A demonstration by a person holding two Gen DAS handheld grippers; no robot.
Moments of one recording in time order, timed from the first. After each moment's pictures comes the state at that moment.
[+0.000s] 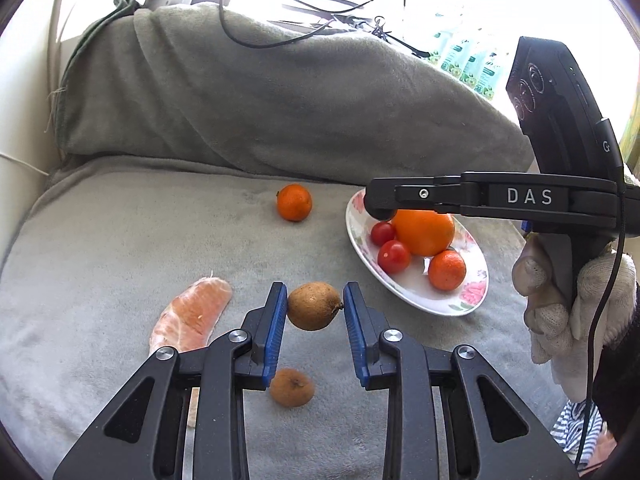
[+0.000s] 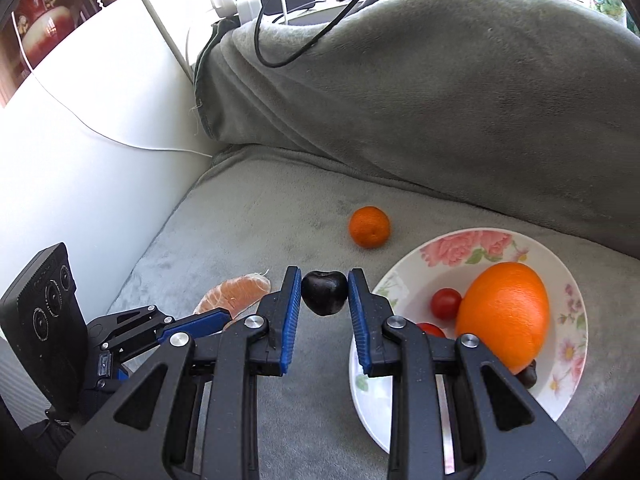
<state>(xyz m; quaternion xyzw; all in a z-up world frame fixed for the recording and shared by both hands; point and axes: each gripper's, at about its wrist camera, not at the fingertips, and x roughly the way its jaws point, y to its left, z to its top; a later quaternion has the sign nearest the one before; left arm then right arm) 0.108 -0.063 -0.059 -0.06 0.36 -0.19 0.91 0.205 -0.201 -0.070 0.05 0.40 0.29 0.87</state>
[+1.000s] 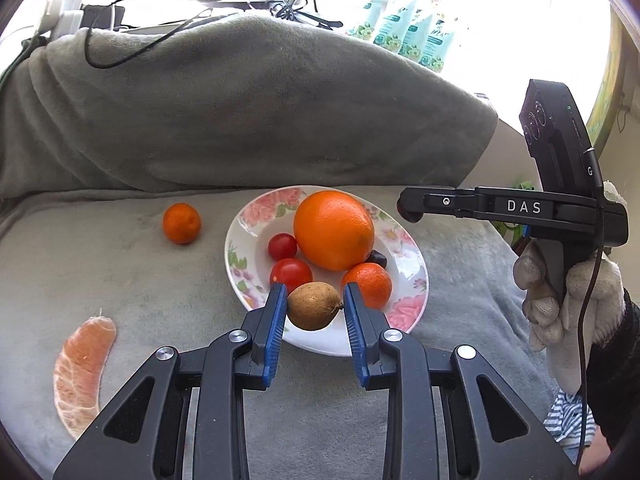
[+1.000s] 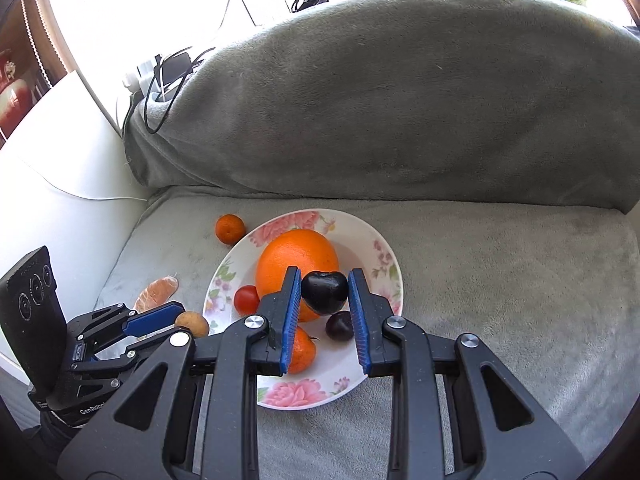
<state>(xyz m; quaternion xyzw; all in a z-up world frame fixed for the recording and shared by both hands) 0.127 -0.147 -0.054 -0.03 0.37 -0.25 0.90 0.188 -0.341 -0.080 0.11 0.38 0.19 0.90</state>
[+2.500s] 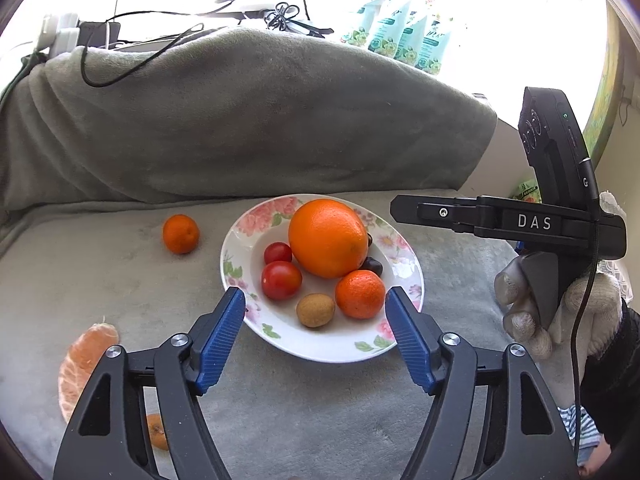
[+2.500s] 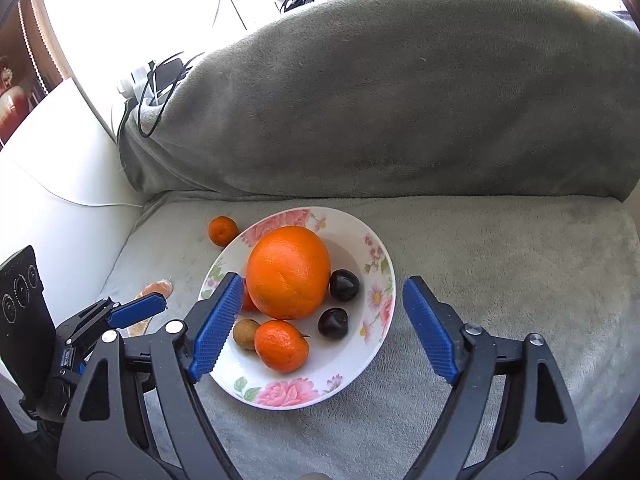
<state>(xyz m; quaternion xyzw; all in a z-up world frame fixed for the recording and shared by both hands) 0.121 -0.156 -0.047 -0.01 0.35 -0.23 0.91 0.182 -0.344 -0.082 0.12 0.37 0.18 0.90</state>
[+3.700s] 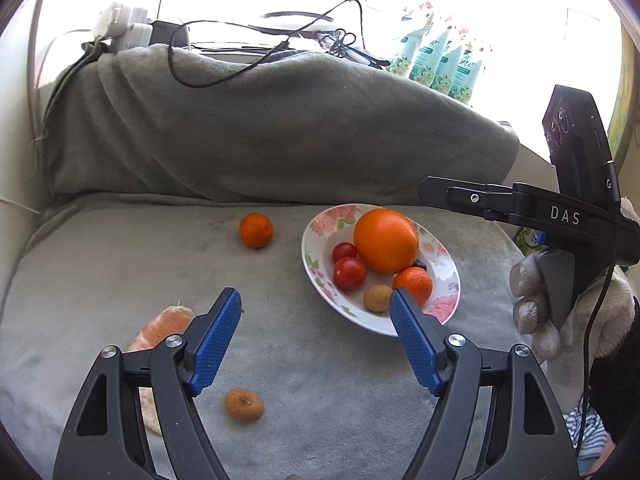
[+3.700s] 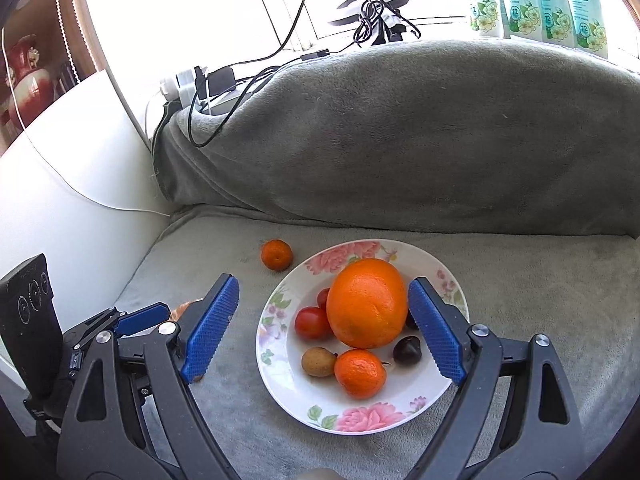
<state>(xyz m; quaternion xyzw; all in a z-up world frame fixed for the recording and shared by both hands) 0.107 -0.093 -0.038 -0.04 0.34 -0.19 0.92 0.172 -0.280 -0.049 0.10 0.32 0.21 0.92</state>
